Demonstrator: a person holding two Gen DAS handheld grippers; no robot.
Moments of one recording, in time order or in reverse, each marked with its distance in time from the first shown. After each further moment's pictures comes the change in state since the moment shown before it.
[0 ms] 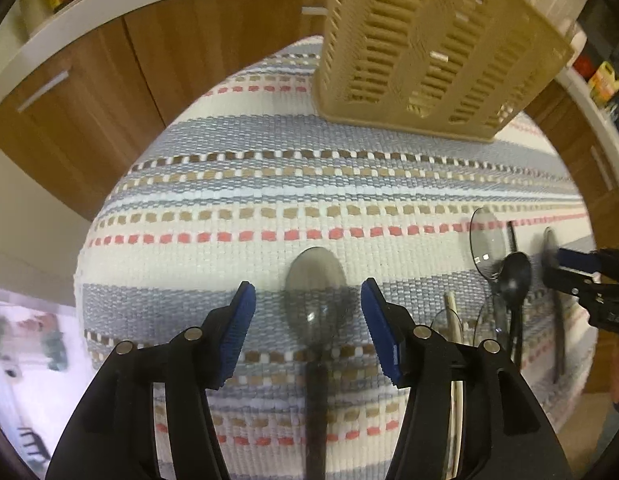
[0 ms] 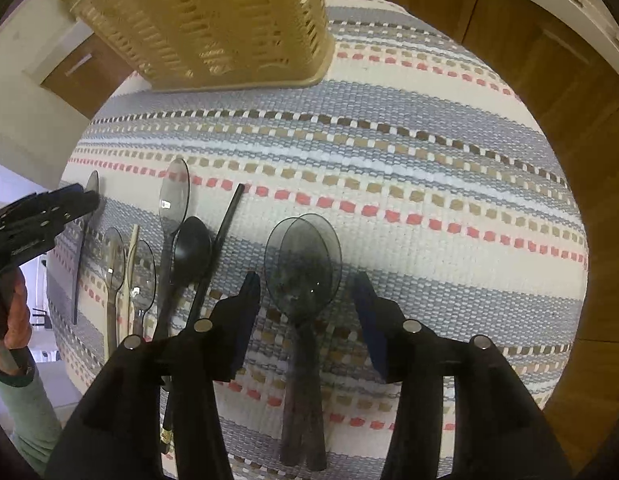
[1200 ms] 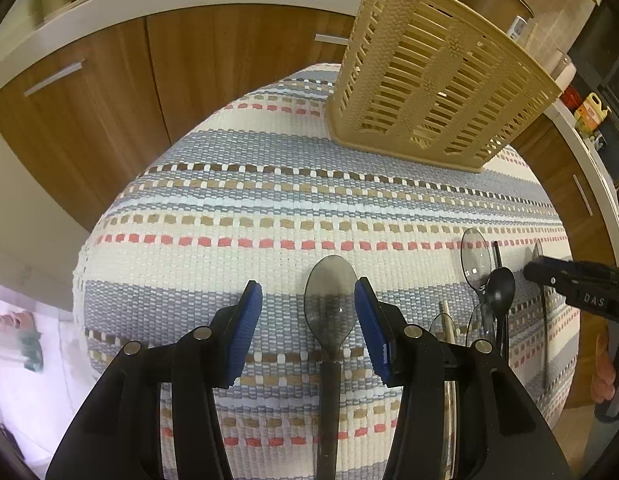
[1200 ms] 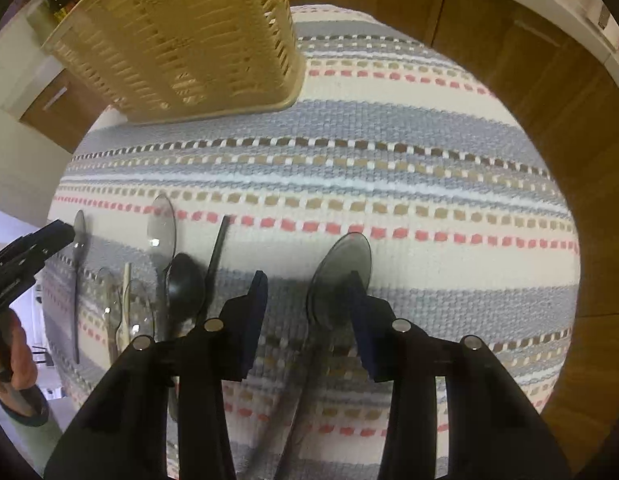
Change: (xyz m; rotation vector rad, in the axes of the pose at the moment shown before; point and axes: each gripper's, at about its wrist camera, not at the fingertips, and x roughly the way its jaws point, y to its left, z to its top) left arm -0.020 0.031 -0.013 -0.060 -0.102 -0.094; right arm -0.008 -0.007 0.004 0.114 -0.047 -0.030
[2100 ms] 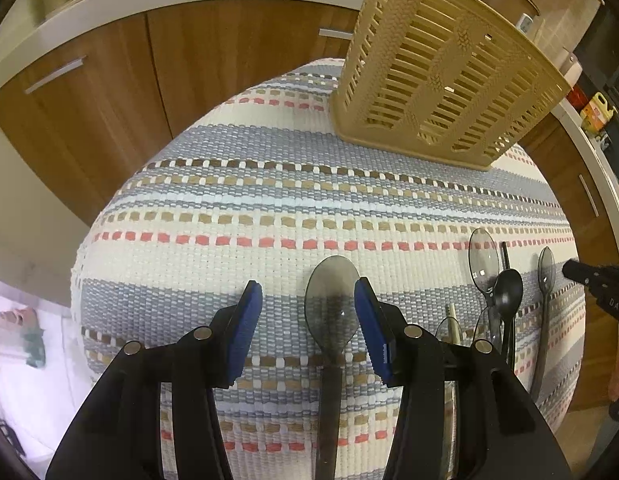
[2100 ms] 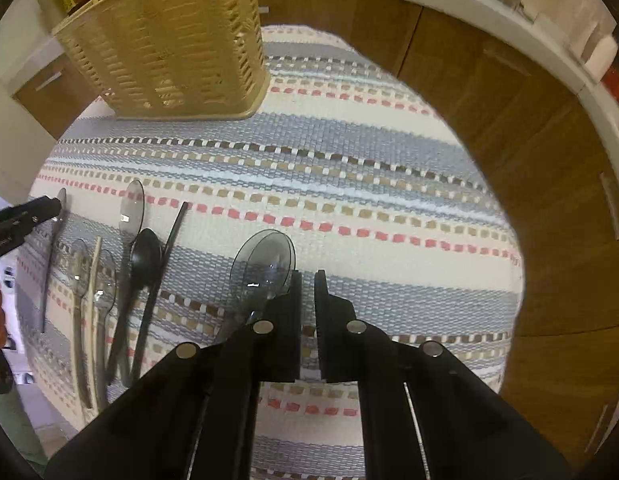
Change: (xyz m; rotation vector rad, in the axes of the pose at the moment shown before) left arm 0.010 -0.007 0.004 -0.015 0.014 0.021; right arm -0.024 -0.023 -0.022 -0.030 -0.009 -0.045
